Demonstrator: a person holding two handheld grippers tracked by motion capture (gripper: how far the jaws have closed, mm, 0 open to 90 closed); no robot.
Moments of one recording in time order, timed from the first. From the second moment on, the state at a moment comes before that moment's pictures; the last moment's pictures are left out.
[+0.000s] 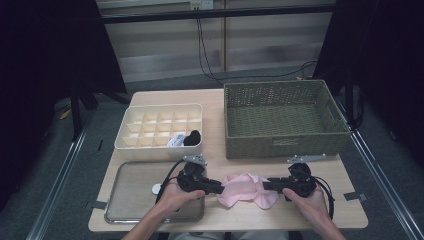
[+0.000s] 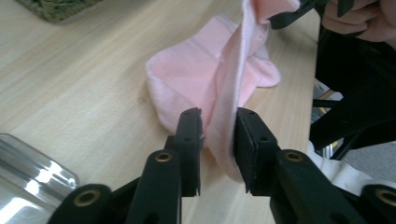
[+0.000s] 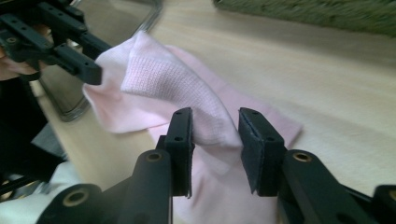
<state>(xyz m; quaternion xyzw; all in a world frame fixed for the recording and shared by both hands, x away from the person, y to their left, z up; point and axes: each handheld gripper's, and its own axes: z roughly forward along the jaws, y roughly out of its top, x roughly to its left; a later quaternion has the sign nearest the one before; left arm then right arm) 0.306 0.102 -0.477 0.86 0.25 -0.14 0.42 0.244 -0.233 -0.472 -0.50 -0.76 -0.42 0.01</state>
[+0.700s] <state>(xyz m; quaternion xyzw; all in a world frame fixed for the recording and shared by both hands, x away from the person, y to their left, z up) 0.303 0.114 -0.466 0.85 0.26 -0.10 0.44 0.267 -0.240 -0.473 -0.51 -0.76 -0.41 -0.01</state>
